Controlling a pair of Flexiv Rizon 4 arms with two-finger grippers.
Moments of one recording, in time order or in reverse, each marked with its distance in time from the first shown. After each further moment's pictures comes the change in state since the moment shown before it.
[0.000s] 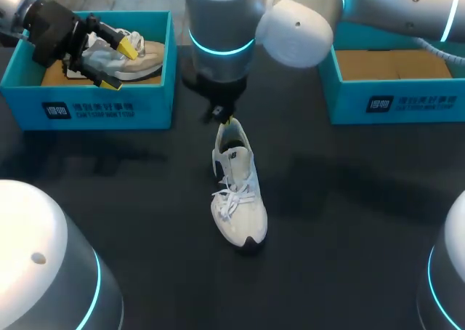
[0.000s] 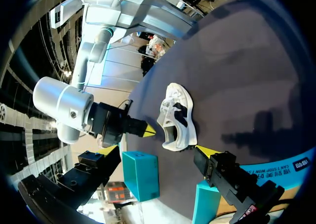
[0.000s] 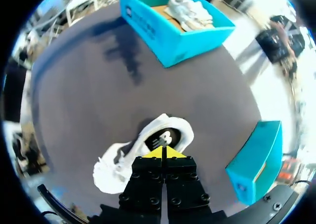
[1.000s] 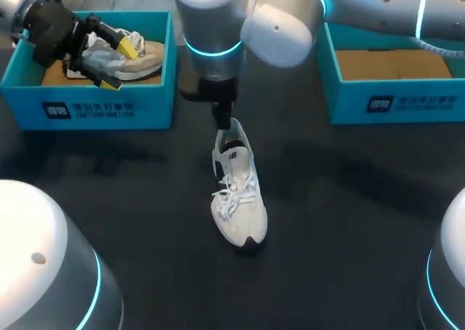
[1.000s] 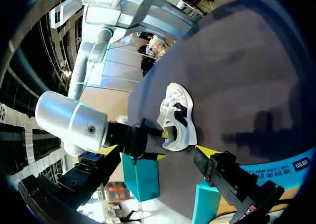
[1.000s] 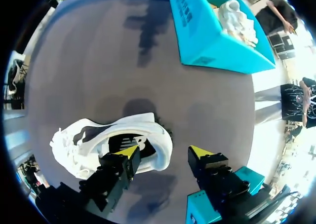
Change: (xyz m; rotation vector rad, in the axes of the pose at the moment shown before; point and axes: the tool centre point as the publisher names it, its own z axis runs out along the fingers) left arm 0.000 0.000 0.000 0.000 0.000 0.000; right arm -0.039 0.018 0.055 0.063 -0.024 -0.462
